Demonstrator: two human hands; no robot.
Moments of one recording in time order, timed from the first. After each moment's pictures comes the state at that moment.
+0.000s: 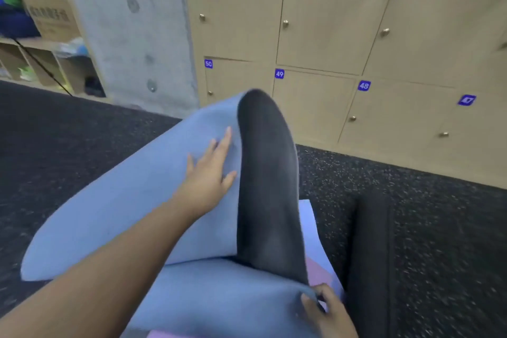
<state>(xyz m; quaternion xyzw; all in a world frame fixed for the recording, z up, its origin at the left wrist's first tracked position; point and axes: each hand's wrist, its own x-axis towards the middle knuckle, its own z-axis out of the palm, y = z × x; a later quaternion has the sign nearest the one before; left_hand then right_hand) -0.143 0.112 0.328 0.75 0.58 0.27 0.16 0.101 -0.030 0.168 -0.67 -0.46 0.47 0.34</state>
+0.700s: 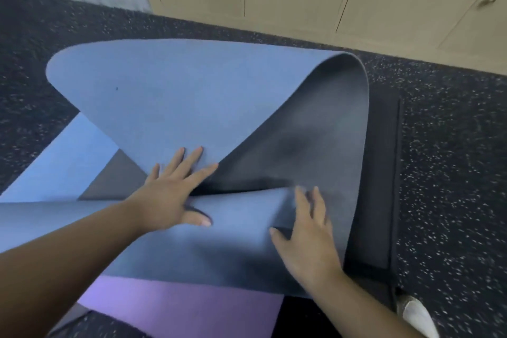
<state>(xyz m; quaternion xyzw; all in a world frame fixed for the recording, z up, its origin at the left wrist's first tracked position) -0.119 0.104 0.041 0.81 0.53 -0.12 0.22 0.126 0.009 0.037 -0.75 -0.56 0.32 0.14</state>
